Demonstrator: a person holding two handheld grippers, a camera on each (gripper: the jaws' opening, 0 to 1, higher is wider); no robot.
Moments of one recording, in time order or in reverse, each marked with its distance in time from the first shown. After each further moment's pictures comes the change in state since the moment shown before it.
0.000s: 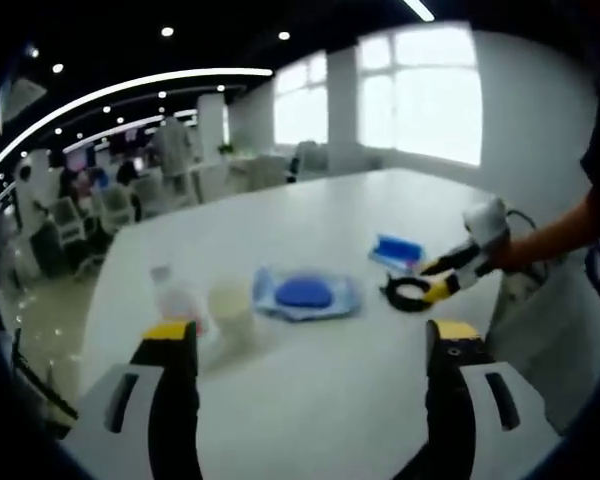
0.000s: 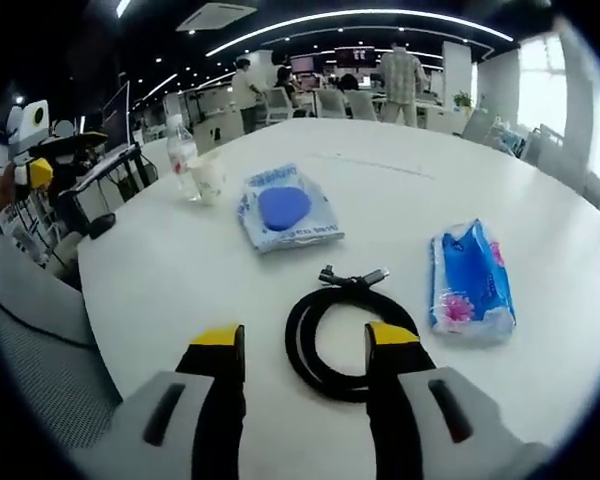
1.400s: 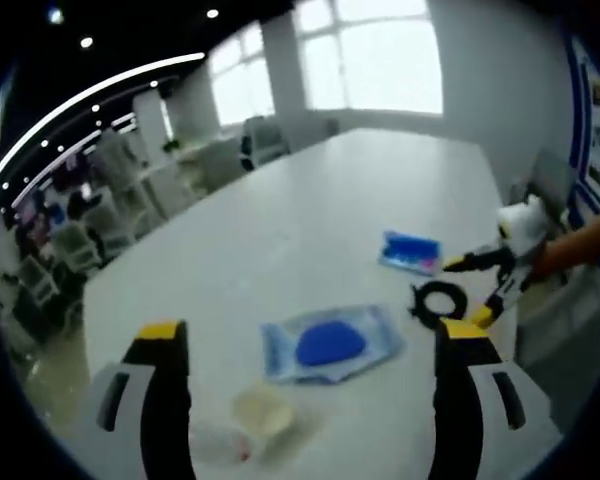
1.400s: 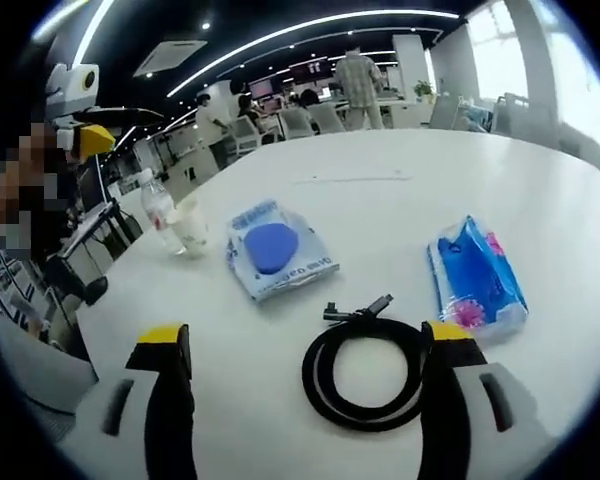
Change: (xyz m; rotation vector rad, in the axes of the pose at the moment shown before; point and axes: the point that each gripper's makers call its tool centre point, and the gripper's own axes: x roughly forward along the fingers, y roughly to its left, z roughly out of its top) left arm 0.122 0.040 0.084 0.225 0.166 -0.142; right arm 0.018 0.006 0.035 0.209 -0.093 -0.045
